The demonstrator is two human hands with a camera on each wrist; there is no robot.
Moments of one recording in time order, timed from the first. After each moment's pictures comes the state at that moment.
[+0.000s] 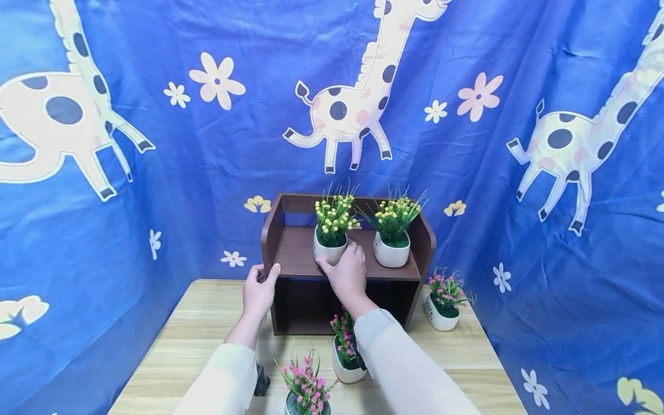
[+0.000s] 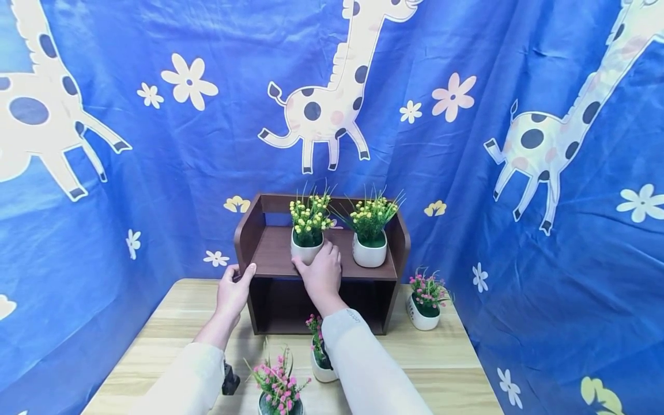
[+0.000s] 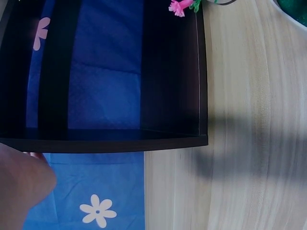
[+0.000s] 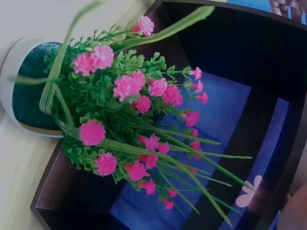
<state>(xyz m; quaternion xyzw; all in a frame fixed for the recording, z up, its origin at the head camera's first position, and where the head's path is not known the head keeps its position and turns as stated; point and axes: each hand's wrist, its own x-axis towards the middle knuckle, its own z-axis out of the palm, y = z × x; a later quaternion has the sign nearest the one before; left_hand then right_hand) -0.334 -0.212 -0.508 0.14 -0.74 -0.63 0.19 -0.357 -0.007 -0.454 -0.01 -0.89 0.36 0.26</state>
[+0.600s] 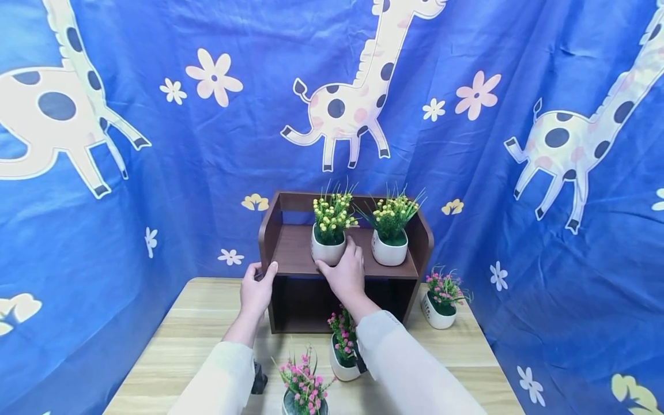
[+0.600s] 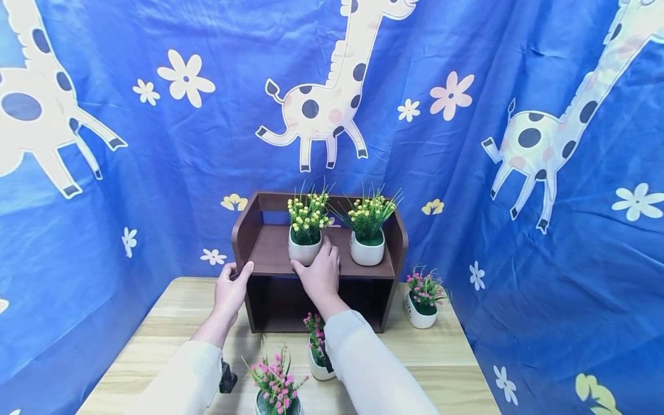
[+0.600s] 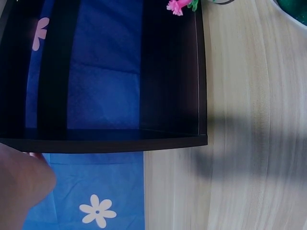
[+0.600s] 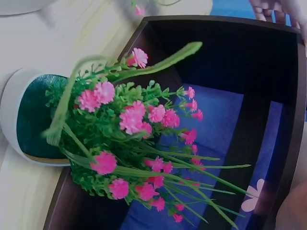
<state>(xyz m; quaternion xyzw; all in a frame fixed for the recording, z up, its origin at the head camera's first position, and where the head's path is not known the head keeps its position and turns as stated) -0.334 -0.213 -0.506 0.14 -0.75 -0.62 0.19 -0.354 -0.001 -0.458 0.01 -0.88 0.42 0.23</state>
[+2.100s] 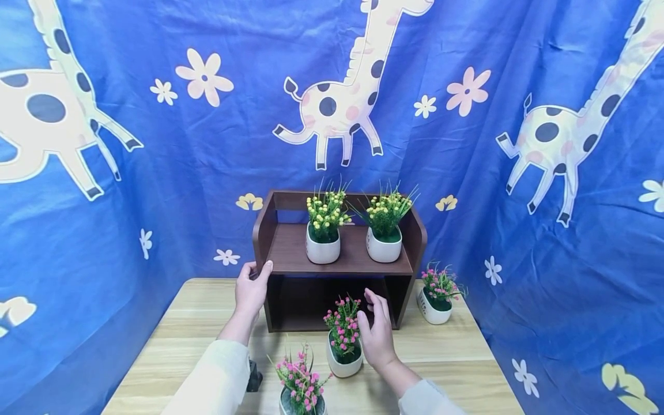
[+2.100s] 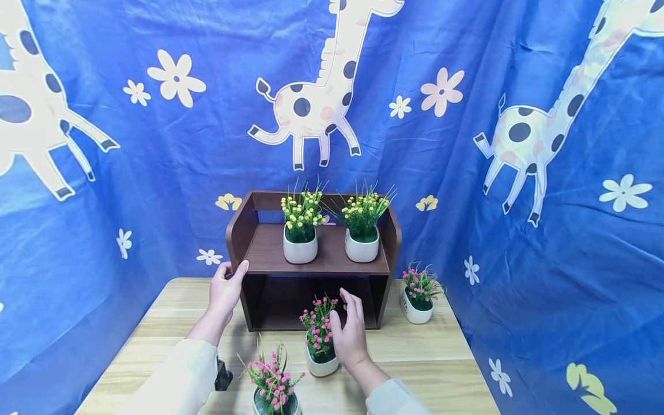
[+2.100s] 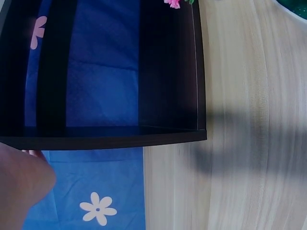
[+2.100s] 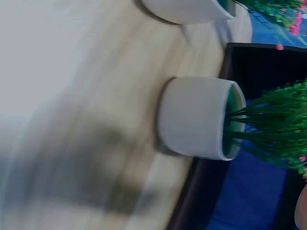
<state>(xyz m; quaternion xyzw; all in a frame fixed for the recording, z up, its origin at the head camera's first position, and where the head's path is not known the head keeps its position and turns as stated) -0.339 -0.213 -0.509 0.13 -0.74 -0.63 0.19 -0.263 0.088 -0.566 0.16 -0.79 0.51 0.30</state>
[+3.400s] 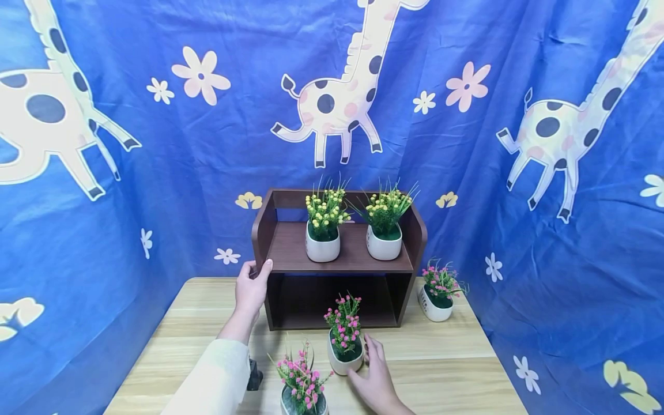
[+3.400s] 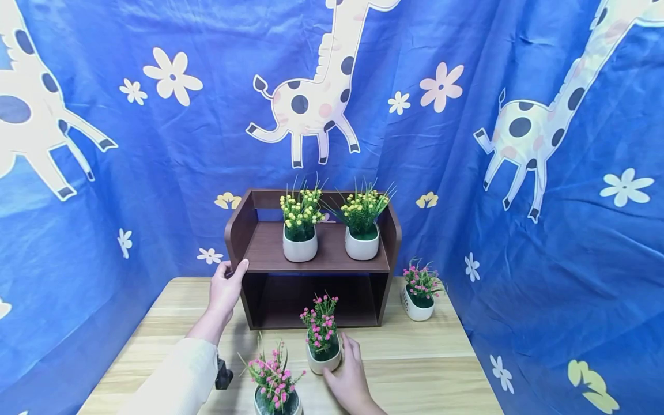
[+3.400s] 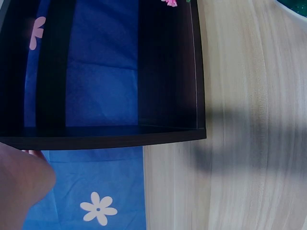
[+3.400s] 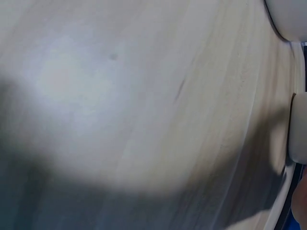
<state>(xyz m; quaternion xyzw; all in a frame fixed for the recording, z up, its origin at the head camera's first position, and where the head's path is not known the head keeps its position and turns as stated) -0.340 -0.213 -0.510 0.13 -0.75 -0.62 0.19 -0.223 0.099 -0.682 0.07 -0.87 0.48 0.10</state>
